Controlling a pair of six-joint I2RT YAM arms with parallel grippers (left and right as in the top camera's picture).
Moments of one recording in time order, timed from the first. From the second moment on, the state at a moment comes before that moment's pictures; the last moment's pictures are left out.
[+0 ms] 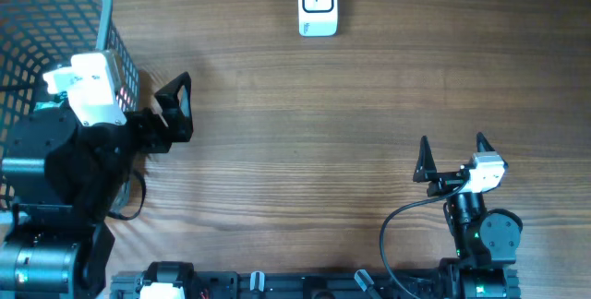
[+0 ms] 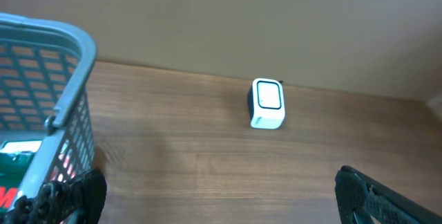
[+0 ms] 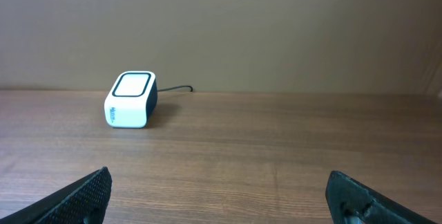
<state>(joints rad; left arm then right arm) -0.06 0.87 1.34 -0.87 0.10 -0.21 -0.01 0.02 0.01 0.00 -0.07 0.01</state>
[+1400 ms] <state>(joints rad) 0.69 1.61 1.78 -1.54 -0.06 -0.99 -0.01 0.02 0.01 0.00 -0.07 0.01</state>
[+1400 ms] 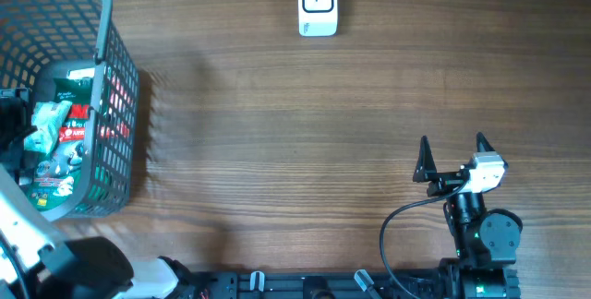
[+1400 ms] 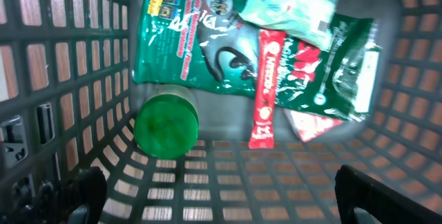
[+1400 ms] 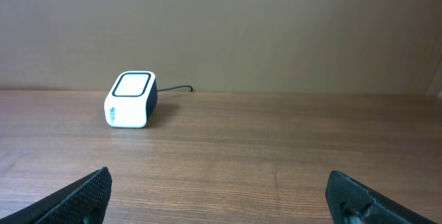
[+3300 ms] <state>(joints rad) 0.67 1.68 1.16 -1.17 -0.13 -1.01 -0.01 0.02 0.01 0.00 -0.07 0.01</state>
